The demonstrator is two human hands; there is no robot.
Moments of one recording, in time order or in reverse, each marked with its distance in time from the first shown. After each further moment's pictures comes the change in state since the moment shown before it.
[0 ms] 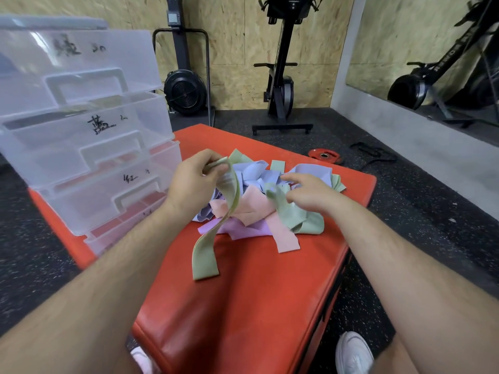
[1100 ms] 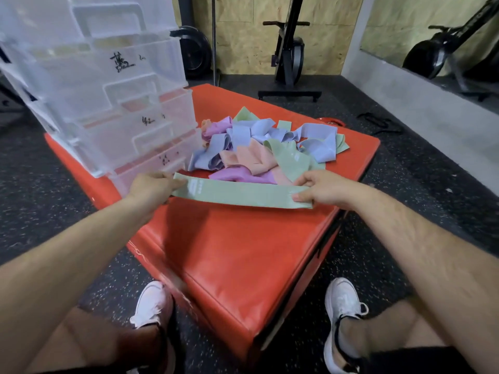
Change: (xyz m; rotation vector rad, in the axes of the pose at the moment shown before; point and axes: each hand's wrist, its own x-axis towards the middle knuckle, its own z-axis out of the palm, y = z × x) left_hand -0.109 -0.071 -0.060 -0.125 0.010 -0.758; right_hand -0.072 0.048 0.031 0.083 -0.257 0.060
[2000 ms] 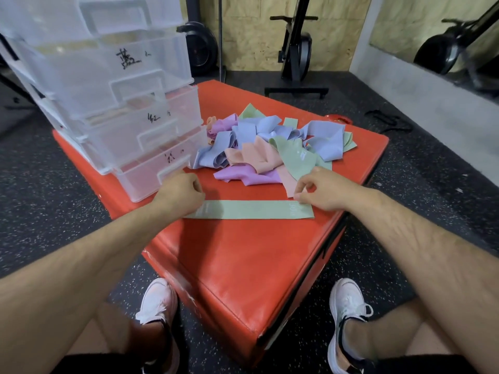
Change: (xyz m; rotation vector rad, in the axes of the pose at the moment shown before) left_hand 0.002 -0.004 0.028 0.765 -0.049 0.403; right_hand 0.000 -0.003 0.002 -0.552 0.107 -0.198
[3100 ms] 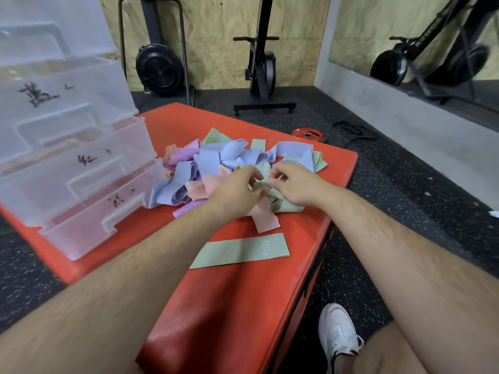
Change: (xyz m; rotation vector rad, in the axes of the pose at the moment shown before) left_hand 0.067 0.169 0.046 -0.340 -0.119 0.330; right_hand 0.056 0.015 -0.036 0.278 0.196 0.016
